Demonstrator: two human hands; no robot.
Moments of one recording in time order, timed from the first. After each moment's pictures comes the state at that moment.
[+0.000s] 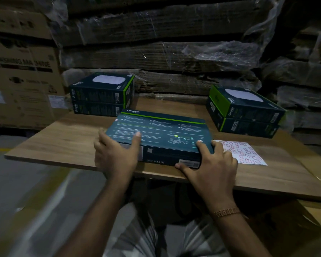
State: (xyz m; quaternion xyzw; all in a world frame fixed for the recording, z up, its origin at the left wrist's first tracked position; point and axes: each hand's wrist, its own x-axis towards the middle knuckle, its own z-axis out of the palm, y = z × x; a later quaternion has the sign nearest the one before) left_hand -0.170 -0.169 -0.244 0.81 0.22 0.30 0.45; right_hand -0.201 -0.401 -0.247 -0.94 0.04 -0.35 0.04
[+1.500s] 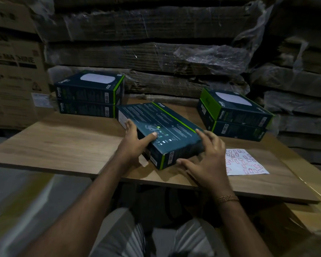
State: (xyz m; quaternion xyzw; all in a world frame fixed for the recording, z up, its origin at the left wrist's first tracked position) left_hand -0.081 -0.185 -0.250 0.81 -0.04 0.05 0.59; right_hand -0.159 -0.438 -0.243 -0.89 -0.06 -0.32 0.31
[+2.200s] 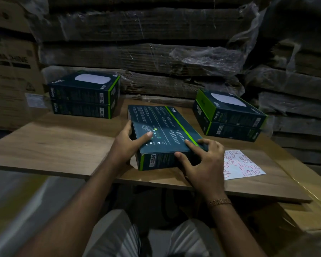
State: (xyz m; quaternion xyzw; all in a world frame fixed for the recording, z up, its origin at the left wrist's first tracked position) left_hand -0.105 -0.188 -0.237 0.71 -0.10 0.07 0.70; right_hand -0.158 -0.442 -0.257 -0.88 -0.05 -0.40 0.24
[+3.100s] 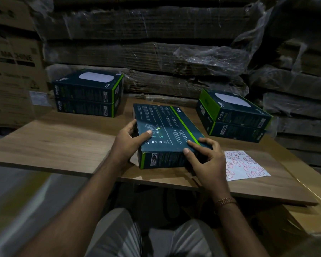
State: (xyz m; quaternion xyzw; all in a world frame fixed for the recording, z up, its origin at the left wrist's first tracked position) left_hand -0.108 -0.188 -0.229 0.68 -0.08 0.11 0.72; right_hand -0.150 -0.448 -0.262 -0.82 -0.07 -0.33 0.45
